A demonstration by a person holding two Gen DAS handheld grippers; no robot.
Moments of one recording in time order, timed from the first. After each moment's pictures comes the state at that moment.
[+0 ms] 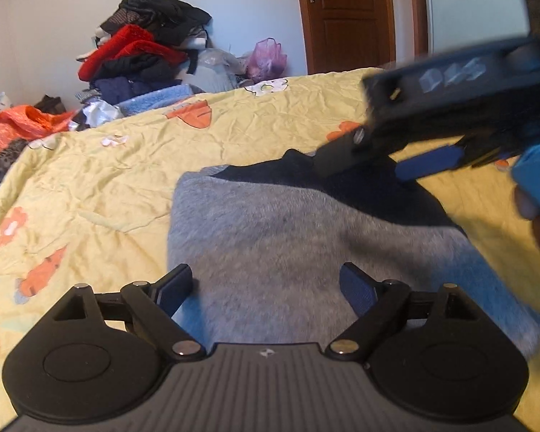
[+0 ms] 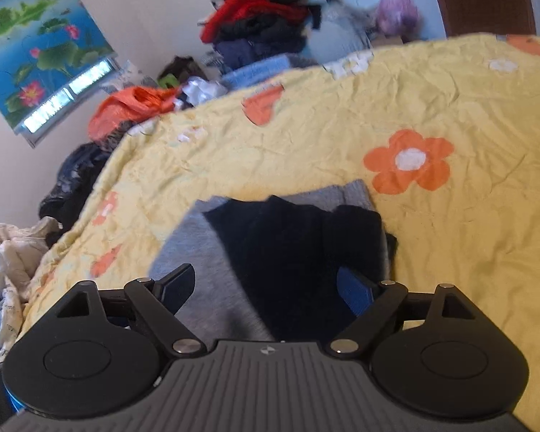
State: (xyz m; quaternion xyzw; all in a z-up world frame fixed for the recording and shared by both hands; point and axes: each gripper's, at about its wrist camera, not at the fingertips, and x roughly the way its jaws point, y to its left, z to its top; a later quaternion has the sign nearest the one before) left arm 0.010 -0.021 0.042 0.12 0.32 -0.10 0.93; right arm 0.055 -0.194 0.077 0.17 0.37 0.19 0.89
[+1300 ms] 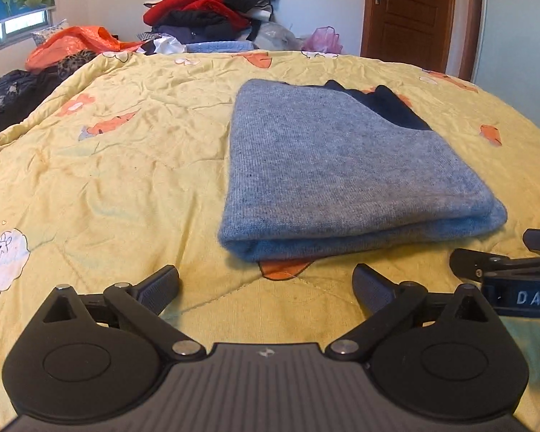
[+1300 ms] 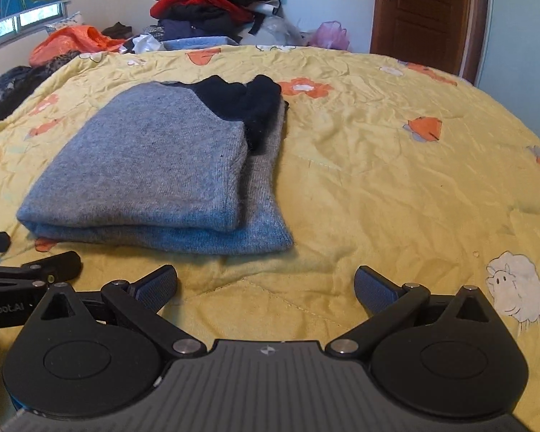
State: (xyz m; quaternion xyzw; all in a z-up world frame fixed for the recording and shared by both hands) left arm -0.118 0.020 0.010 0.01 0.36 -0.03 0.93; right arm -0.128 -0.172 0.022 -0.01 0.36 0.01 0.93
